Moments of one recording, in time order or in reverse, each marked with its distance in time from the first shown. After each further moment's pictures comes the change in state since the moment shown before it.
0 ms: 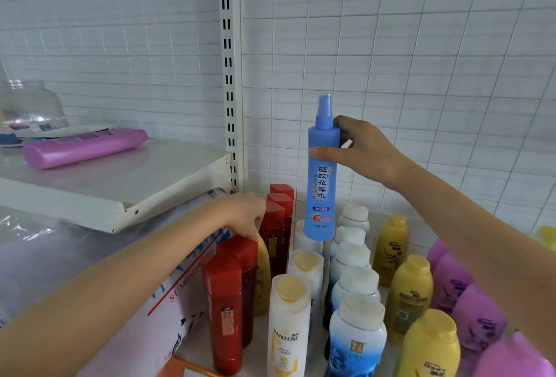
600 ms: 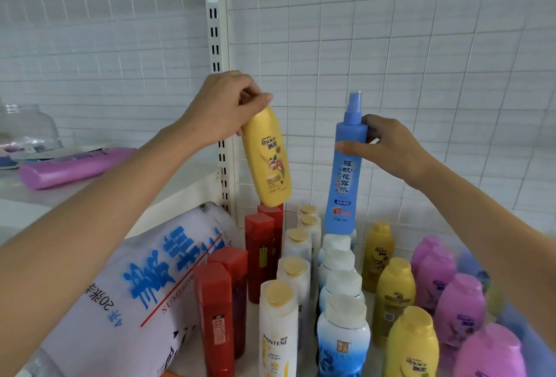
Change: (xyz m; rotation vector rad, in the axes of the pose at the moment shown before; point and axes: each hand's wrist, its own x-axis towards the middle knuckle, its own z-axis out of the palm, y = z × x) left_hand -0.069 0.018 -0.128 -0.386 1.130 0.142; right_hand -0.021 0.010 -0.052 0.026 0.170 0.114
